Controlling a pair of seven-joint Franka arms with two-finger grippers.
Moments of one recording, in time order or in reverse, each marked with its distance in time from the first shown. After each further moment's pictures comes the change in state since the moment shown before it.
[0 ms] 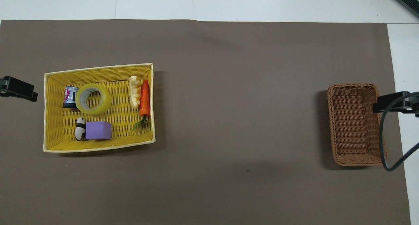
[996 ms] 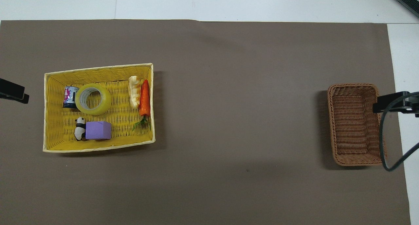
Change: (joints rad) left arm 0.025 -0.003 0.012 -0.008 0.000 -0.008 0.003; right arm 0.000 0.000 0.000 0.000 0.000 0.000 0.000
